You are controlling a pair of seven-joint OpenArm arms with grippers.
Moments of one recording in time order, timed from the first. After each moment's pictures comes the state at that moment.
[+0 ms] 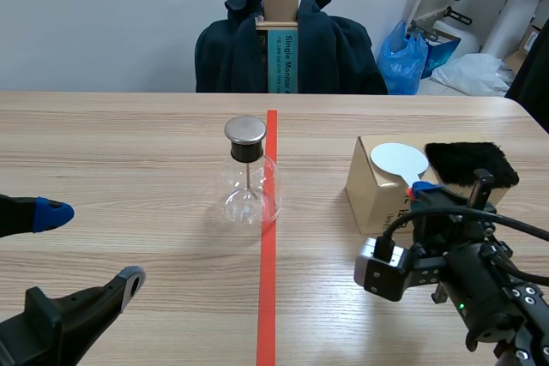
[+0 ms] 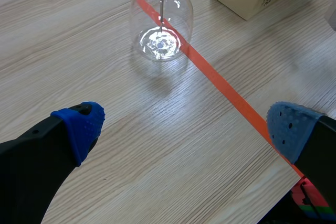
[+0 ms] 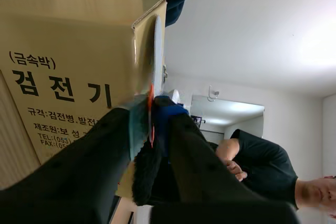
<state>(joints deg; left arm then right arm) 47.8 -32.1 -8.6 119.2 -21.4 -26.5 5.3 -20.1 20.2 -14.8 80.9 -77.9 -25.5 -2.5</state>
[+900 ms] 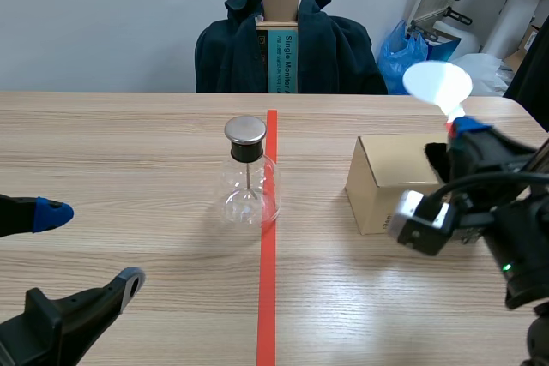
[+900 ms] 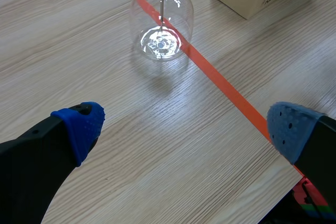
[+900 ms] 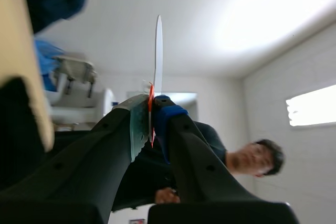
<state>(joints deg) 47.9 -32.1 -8.6 119.2 -20.9 -26.5 5.4 -20.4 25.4 -9.5 87.9 -77.9 -38.5 -2.4</state>
